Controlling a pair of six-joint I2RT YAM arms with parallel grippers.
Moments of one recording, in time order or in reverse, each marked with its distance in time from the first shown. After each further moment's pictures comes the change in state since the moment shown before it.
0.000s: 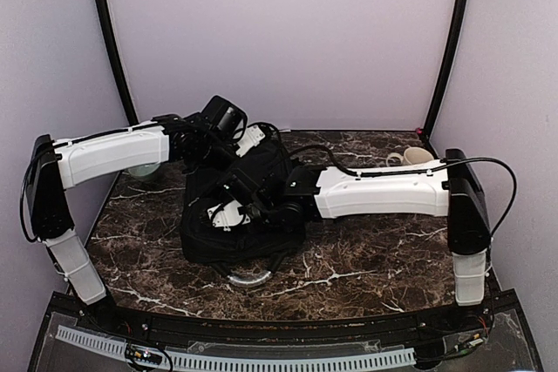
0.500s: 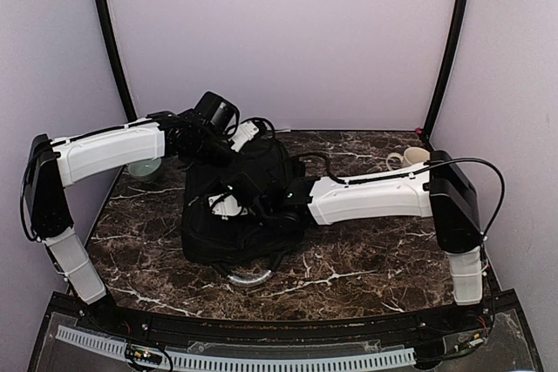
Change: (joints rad) left arm 0.059 -0.006 0.000 0.003 0.102 -0.037; right arm -0.034 0.066 -0.077 0.340 0.180 -0.063
